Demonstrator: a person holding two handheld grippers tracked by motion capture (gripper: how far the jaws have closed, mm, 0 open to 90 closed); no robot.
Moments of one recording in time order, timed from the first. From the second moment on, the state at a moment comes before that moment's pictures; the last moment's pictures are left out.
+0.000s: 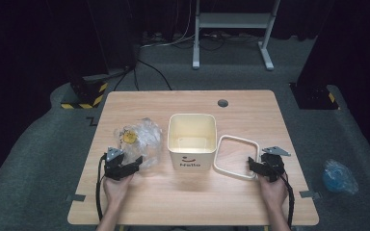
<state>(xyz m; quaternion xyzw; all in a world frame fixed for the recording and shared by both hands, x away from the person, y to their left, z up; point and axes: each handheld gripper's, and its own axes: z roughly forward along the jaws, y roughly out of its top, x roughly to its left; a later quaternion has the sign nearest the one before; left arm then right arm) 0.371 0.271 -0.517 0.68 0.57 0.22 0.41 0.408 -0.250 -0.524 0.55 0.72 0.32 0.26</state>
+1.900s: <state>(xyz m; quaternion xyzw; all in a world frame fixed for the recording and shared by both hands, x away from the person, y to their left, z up) 0.356 0.269 -0.525 0.67 0.58 0.25 0.38 0.412 -0.244 -0.522 0.56 0.73 0.31 0.24</state>
